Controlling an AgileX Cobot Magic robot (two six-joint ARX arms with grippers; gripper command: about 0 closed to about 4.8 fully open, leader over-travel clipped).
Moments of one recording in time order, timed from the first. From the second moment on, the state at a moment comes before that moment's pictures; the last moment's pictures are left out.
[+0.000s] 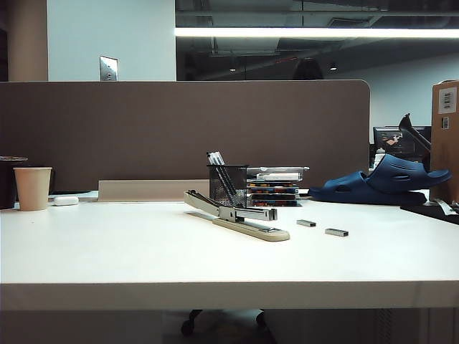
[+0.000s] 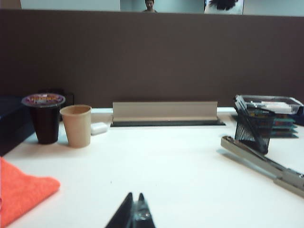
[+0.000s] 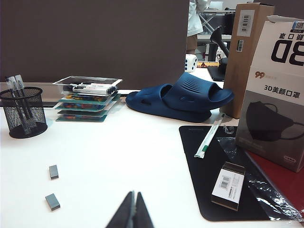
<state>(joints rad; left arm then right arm) 0.03 0.00 0.00 0.16 0.09 0.01 0.08 0.05 0.01 0.14 0.07 -0.01</state>
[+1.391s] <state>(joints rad) 0.03 0.00 0.00 0.12 0.22 0.01 0.08 0.05 0.12 0.04 0.05 -0.01</state>
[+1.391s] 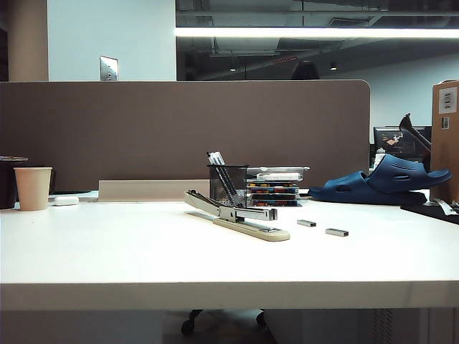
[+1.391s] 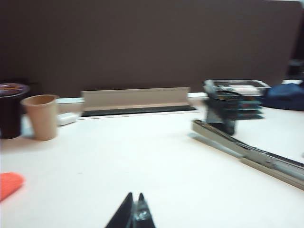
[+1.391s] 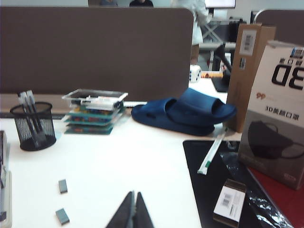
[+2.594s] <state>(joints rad) 0.03 0.00 0.02 0.13 0.64 -0.11 0.08 0.57 0.90 -0.54 -0.07 -0.01</state>
